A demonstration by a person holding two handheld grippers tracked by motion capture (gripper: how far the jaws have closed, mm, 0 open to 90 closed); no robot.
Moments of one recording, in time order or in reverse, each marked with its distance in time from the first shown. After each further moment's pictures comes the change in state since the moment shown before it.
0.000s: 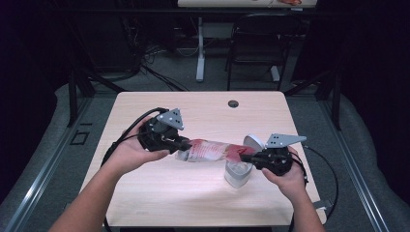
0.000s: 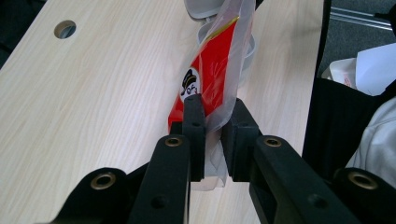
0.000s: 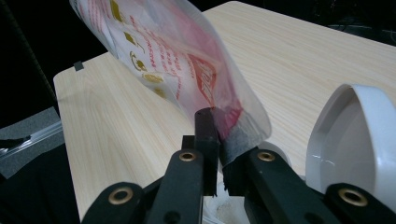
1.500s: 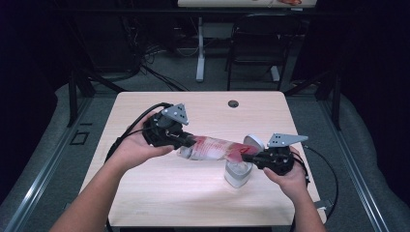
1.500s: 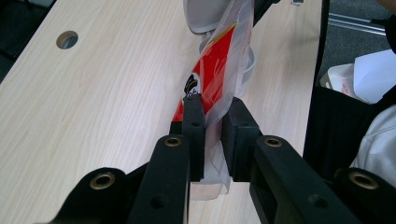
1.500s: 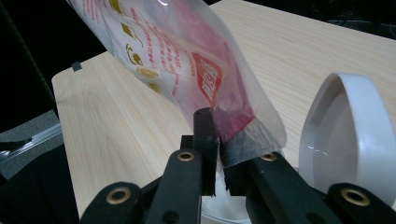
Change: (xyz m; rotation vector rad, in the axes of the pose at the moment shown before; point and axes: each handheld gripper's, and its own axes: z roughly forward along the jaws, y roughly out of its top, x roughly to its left) left arm 0.003 0.014 0.000 -0.012 -0.005 0.007; right arm -0.005 -0.003 -0.002 0.006 -0.004 0.022
